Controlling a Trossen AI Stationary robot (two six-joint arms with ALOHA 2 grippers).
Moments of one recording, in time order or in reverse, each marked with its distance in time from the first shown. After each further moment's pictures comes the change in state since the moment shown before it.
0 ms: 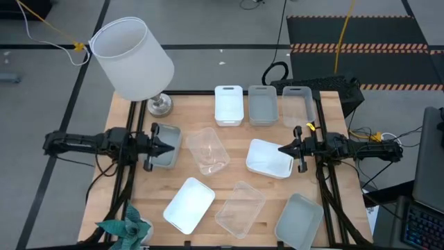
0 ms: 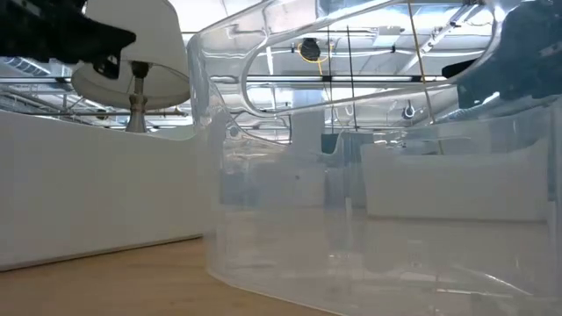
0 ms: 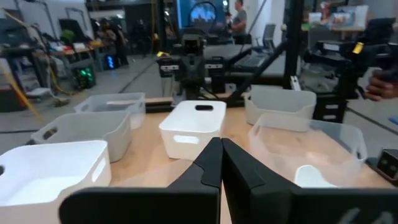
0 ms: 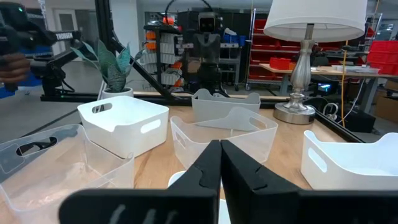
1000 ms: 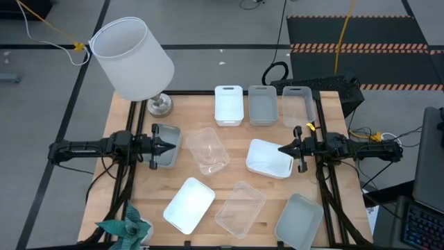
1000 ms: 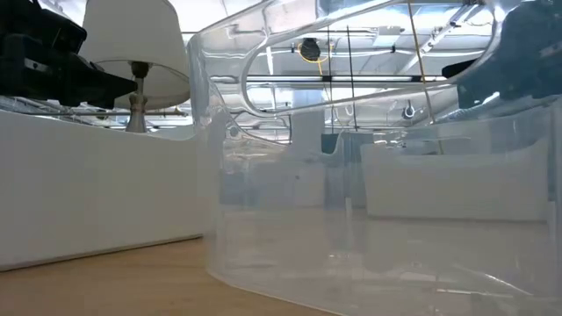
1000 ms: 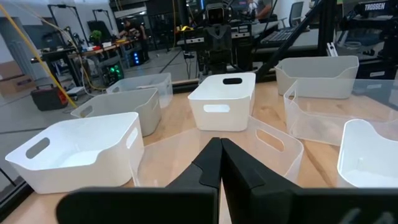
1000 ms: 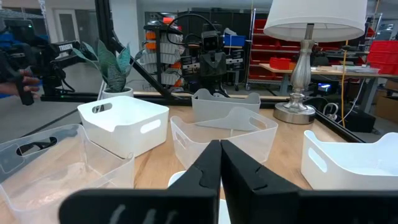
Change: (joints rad) left arm 0.109 -0.192 -0.193 -0.021 -0.004 0.100; right arm 0.000 0.000 0.000 -0.001 0.000 0.000
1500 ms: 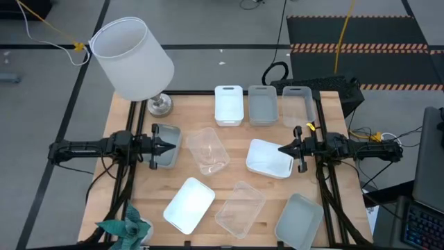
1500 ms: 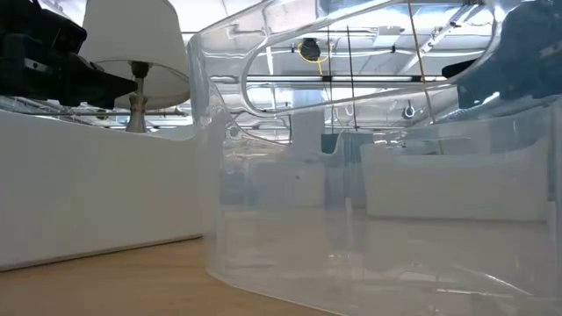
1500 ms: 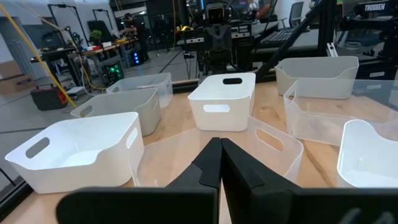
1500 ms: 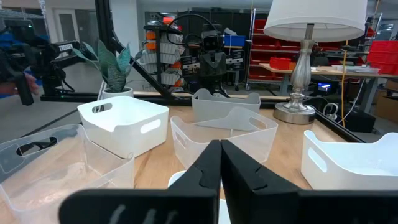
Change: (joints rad) left arm 0.000 0.000 0.000 0.000 0.000 -0.002; right arm 0.000 0.000 0.000 0.000 0.000 0.000
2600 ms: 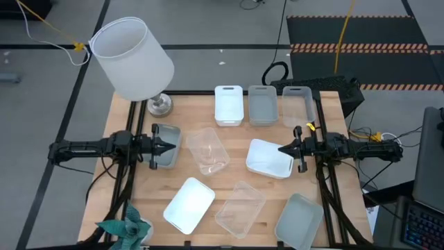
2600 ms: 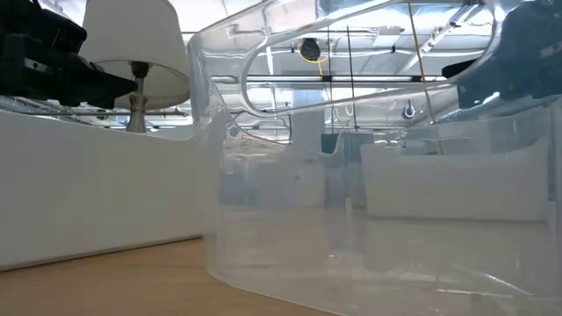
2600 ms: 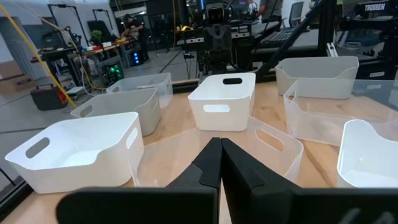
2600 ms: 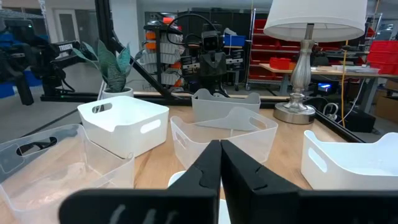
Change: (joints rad) left arm 0.000 0.000 0.000 0.000 0.000 0.000; right arm 0.000 0.000 0.000 0.000 0.000 0.000
